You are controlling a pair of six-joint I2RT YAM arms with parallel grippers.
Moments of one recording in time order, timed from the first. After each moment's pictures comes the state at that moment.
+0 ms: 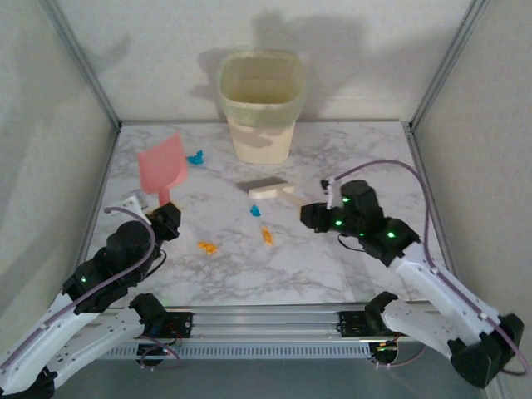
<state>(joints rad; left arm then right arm) -0.74 0.50 0.80 -0.66 -0.60 -0.86 0.68 0.97 0.90 -0.56 -0.21 0.48</state>
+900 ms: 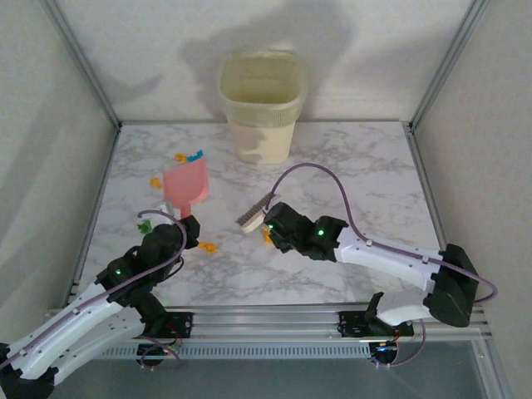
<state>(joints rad) -0.74 0.57 0.57 -0.53 -0.51 -0.88 1.09 1.36 1.04 -0.67 0.40 0.26</state>
